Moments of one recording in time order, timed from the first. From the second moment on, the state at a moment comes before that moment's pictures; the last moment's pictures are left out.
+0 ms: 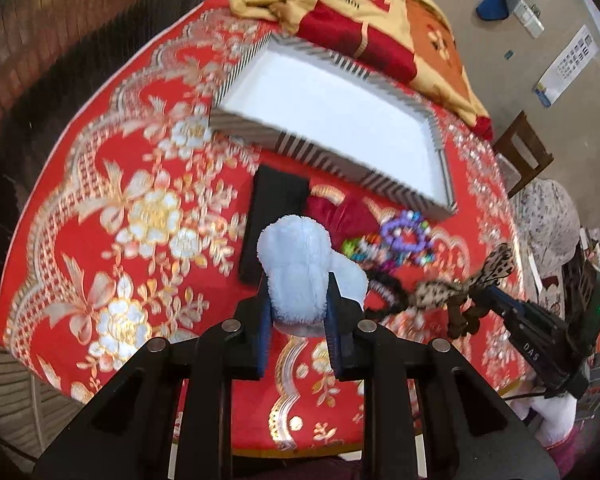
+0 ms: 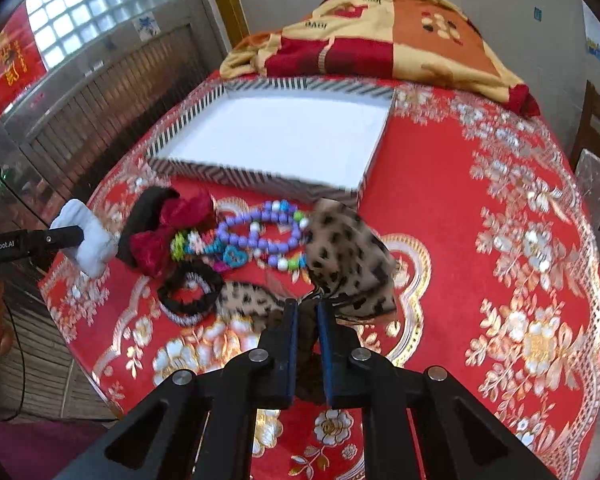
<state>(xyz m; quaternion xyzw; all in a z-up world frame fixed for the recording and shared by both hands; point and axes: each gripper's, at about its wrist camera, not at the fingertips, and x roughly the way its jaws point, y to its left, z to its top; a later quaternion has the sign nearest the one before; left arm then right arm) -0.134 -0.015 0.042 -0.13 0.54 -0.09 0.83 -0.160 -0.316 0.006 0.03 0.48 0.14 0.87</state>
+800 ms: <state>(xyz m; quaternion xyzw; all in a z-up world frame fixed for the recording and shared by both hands) -0.071 -0.032 0.045 -0.12 0.54 -0.11 0.83 -0.147 -0.324 -0.037 -0.01 0.54 0.12 0.83</state>
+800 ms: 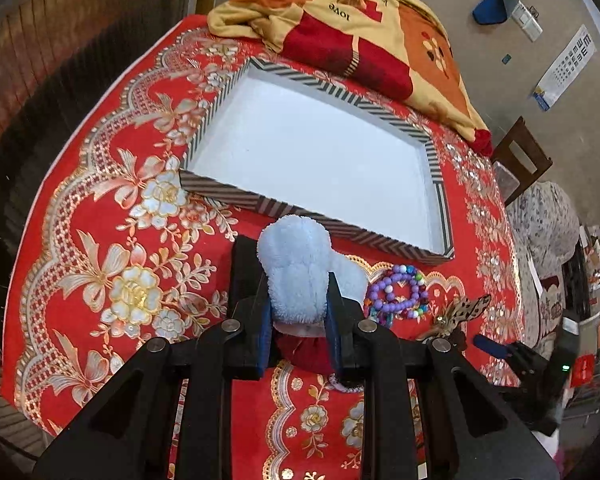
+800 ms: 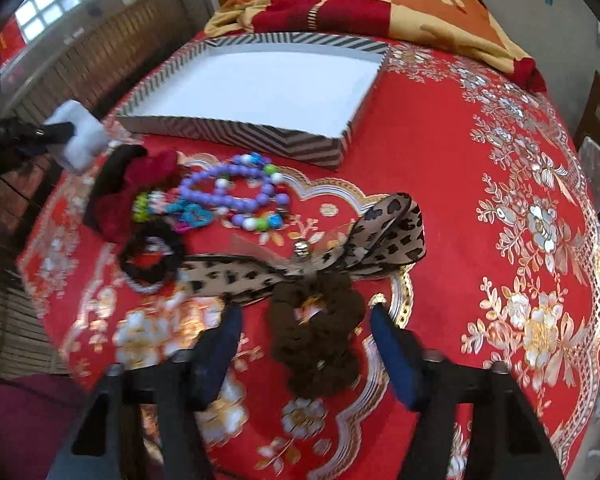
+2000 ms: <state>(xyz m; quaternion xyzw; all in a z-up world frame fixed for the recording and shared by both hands) -0.069 -0.025 0.054 -0.12 0.53 -0.10 0.83 -0.138 -0.335 -0.044 0.01 0.54 0.13 0.83</state>
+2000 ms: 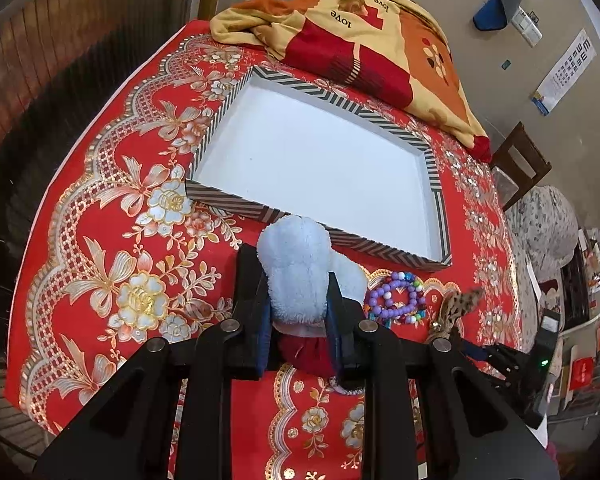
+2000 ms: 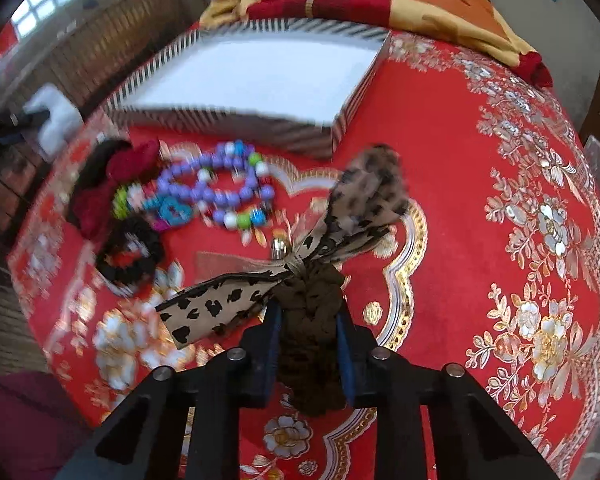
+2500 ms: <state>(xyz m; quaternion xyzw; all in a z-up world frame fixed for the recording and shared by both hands) -0.008 -0.038 0.066 -0.11 0.52 -0.12 0.84 -0.057 -0.299 0.037 0.04 0.46 0.15 0.87</state>
